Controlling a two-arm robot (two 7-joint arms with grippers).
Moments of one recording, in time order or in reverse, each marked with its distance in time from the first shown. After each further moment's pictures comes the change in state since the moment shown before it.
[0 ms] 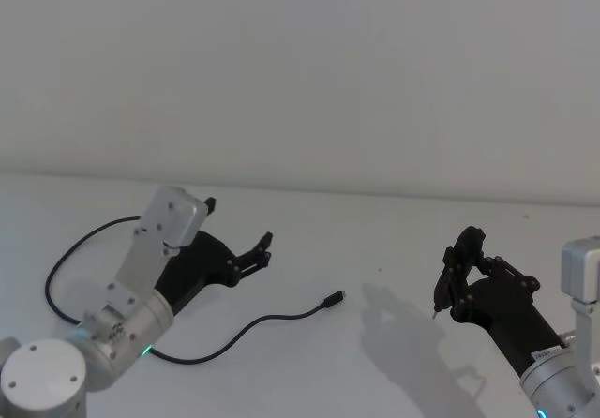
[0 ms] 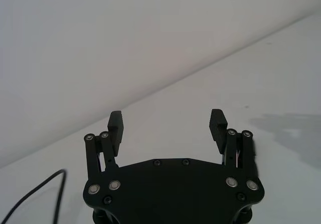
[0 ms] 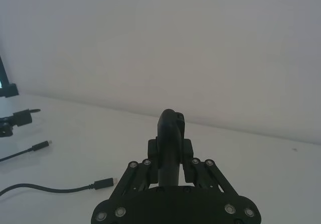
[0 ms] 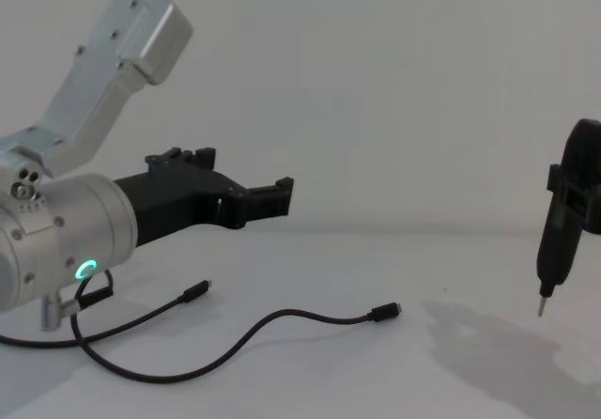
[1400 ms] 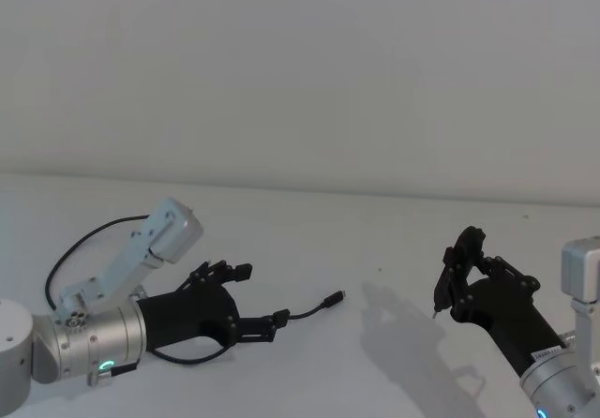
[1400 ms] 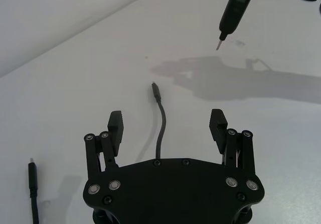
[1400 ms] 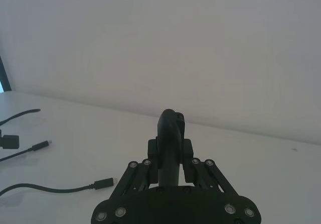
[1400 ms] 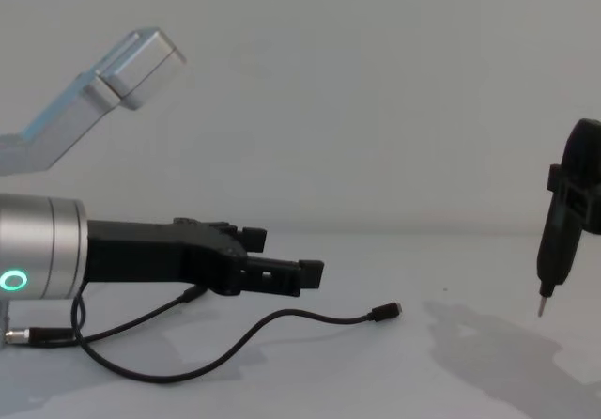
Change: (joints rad) left arm -0.097 0.145 0.046 0.046 -0.229 0.183 -0.495; right arm 0.000 0.000 0.000 0.000 0.000 0.000 0.000
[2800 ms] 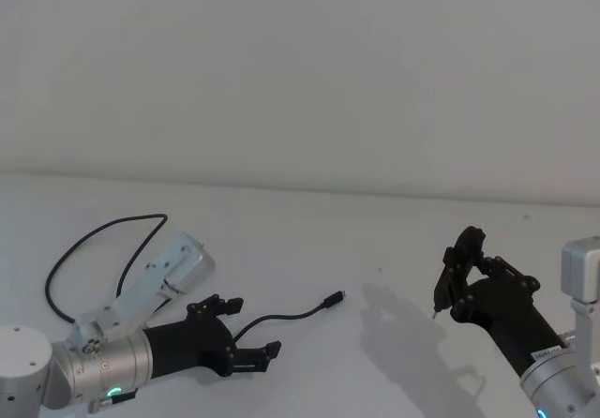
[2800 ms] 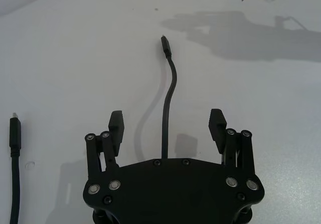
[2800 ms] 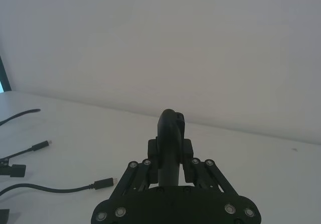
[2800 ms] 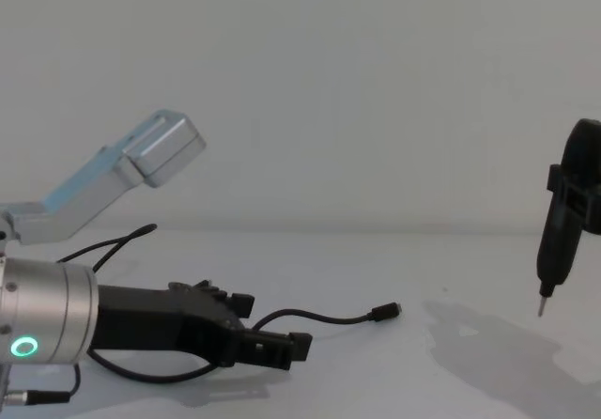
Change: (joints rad) left arm 0.006 -0.008 0.055 0.054 0.044 0.037 0.073; right arm 0.000 0.000 0.000 0.000 0.000 0.000 0.000
